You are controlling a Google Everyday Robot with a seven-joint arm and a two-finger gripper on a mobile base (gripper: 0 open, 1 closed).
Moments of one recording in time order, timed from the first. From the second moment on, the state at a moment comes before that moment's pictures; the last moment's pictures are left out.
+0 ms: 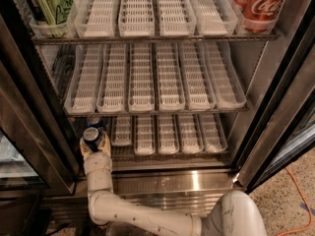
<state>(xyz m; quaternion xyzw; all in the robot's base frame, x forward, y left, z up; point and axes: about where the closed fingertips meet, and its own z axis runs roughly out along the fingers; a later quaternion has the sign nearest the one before) 0.656 0.210 0.591 -0.13 0.64 0.01 0.75</state>
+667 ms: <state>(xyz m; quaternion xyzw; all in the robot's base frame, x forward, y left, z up) 0.644 0.220 0.616 -0.13 0.63 0.03 0.77</state>
